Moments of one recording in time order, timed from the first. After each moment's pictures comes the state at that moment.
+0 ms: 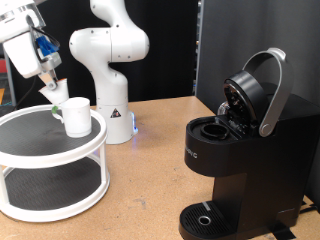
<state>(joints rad) -0.11 -0.52 -0.53 -2.52 0.18 2.04 -1.27</state>
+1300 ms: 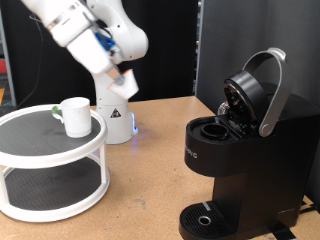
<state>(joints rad) 0.08 -0.46 -0.43 -2.48 0.53 2.03 -1.21</state>
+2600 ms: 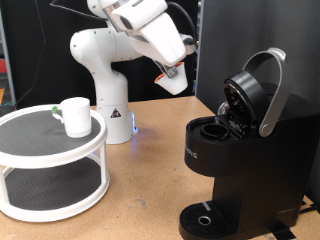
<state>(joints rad) 0.17 -0.26 -0.29 -2.22 0.52 1.97 -1.16</state>
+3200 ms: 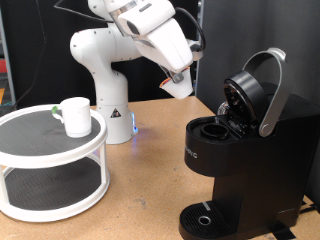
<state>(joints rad) 0.17 -0.21 -0.27 -2.19 0.52 1.98 -1.14</state>
